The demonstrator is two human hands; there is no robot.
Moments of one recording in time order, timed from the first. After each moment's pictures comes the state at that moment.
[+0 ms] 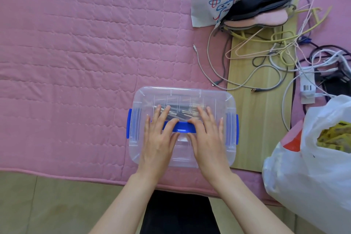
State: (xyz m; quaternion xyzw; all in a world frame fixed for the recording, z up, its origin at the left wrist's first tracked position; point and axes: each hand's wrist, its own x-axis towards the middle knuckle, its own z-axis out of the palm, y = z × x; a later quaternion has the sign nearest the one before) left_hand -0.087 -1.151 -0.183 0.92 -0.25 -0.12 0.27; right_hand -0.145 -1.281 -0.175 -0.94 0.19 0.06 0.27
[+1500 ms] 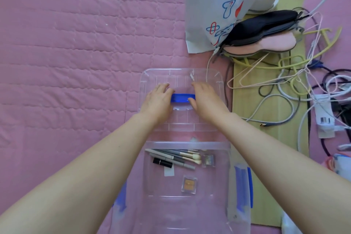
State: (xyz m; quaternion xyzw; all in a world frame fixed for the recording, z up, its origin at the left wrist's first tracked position) left_hand 0.129 -1.251 -0.277 0.90 -0.32 -0.28 0.09; right_hand 0.057 -1.403 -0.268 -0.94 0.15 0.22 0.21
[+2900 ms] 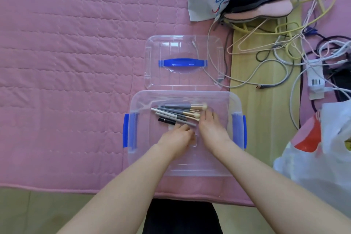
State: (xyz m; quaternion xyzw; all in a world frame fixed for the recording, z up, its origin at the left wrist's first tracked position) left_hand -0.062 -1.188 -0.264 0.80 -0.41 -0.43 0.04; right_hand -0.112 -1.314 -0.262 -0.95 0.16 0.28 0.03
